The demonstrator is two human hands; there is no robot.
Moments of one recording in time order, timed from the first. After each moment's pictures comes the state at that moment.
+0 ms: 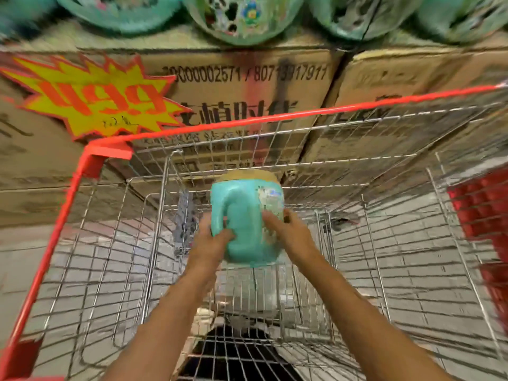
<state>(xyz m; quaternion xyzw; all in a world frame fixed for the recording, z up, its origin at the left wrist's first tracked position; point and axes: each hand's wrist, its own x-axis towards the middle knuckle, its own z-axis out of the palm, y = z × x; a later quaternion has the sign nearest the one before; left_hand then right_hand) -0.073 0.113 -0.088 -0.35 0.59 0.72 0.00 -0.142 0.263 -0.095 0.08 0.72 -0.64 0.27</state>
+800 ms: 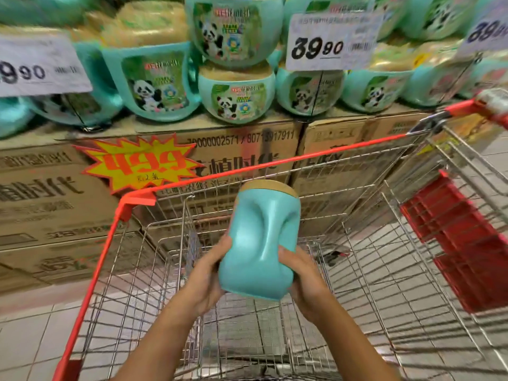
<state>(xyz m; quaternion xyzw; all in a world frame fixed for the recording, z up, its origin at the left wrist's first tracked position) -0.024 0.098 -0.002 -0.18 0.42 0.88 0.11 -0.053 0.277 -0.003 0.05 0.54 -0.80 0.26</state>
